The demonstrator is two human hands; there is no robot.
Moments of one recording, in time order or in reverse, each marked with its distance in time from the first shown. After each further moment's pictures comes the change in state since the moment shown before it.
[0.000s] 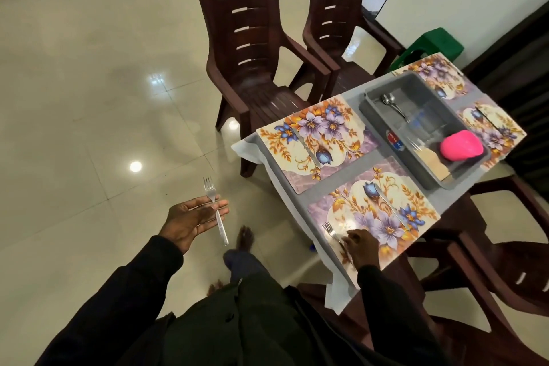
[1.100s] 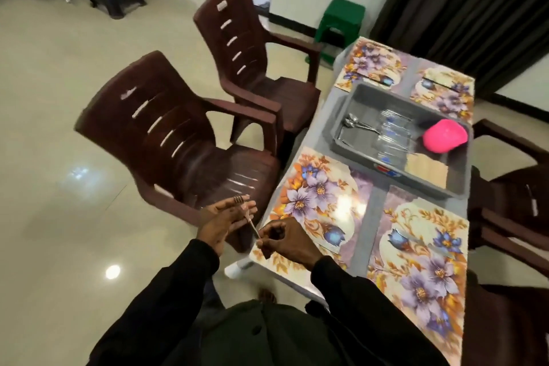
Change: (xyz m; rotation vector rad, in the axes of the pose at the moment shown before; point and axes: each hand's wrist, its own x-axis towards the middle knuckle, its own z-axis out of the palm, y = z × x) left_hand 0.342 0.242 0.191 0.430 -0.349 -0.026; right_hand 0.200 -0.383 0.038 0.737 -0.329 -0.111
